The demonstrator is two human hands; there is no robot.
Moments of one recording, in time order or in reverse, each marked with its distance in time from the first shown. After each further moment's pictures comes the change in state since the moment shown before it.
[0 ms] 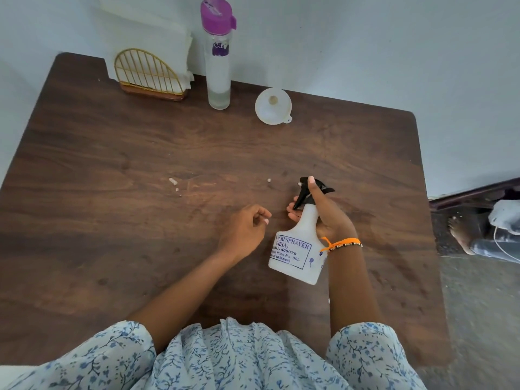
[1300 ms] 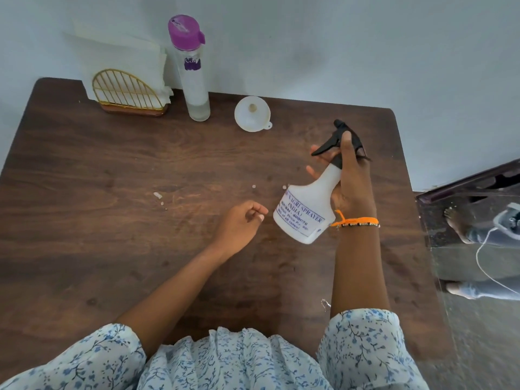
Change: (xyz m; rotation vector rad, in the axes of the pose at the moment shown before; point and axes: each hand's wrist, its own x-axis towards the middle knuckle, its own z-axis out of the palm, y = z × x) left_hand 0.006 0.044 -0.011 -0.046 -0.106 0.004; right_hand -0.038 -0.072 -0.007 0.175 0.043 -0.634
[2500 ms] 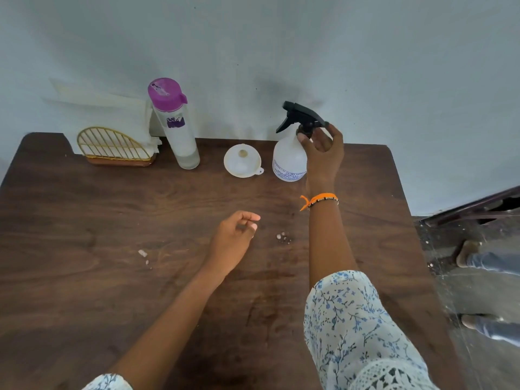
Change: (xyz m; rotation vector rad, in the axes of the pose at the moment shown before) left_hand 0.071 0.027 -0.014 -0.181 0.147 -0.007; right_hand 0.137 0.001 0.055 -0.130 0.223 -0.298
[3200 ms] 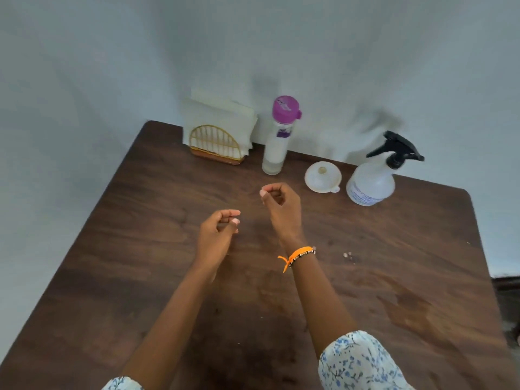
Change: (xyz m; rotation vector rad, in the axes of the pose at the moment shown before) left_hand -0.033 -0.046 -0.141 -0.265 0.454 -0.052; right_hand -0.178 0.037 0.115 -0.354 -0.582 0.042
